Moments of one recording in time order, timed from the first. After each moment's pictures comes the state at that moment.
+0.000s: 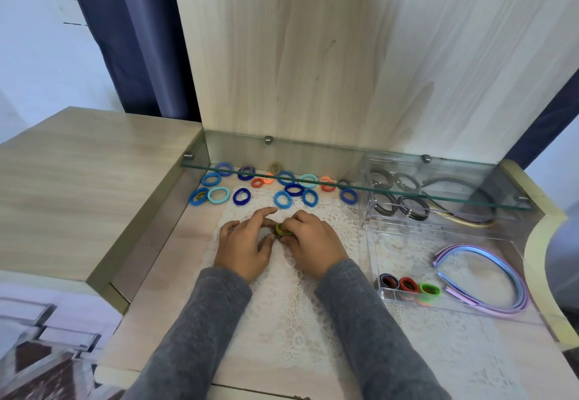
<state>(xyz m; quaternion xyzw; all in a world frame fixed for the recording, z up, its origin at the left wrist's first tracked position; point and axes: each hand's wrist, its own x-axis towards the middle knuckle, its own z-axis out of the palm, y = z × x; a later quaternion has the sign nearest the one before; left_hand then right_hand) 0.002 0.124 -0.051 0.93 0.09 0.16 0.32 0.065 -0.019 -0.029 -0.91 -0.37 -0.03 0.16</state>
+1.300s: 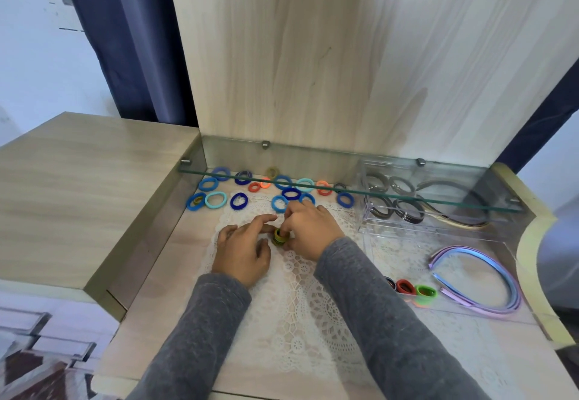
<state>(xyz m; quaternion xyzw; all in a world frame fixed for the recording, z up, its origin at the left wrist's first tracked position) -0.002 0.125 -0.046 0.94 0.10 0.15 0.29 0.071 -0.005 0.018 -0.92 -0.39 0.05 0.04</state>
